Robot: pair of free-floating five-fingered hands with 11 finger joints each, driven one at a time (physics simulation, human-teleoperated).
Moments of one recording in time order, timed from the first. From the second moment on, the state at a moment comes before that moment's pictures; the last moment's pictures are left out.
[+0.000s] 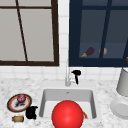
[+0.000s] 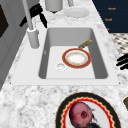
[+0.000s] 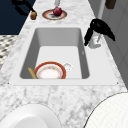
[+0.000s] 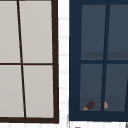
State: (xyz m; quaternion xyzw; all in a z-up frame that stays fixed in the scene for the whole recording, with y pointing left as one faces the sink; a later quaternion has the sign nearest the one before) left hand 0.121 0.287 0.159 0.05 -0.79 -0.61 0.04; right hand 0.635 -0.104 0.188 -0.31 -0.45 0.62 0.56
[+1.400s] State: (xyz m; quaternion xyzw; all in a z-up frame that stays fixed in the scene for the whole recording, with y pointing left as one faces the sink) left hand 0.121 0.287 0.159 0.05 -0.79 -0.61 0.04; right hand 0.669 -0.127 0.174 -0.24 -0.46 0.67 0.53
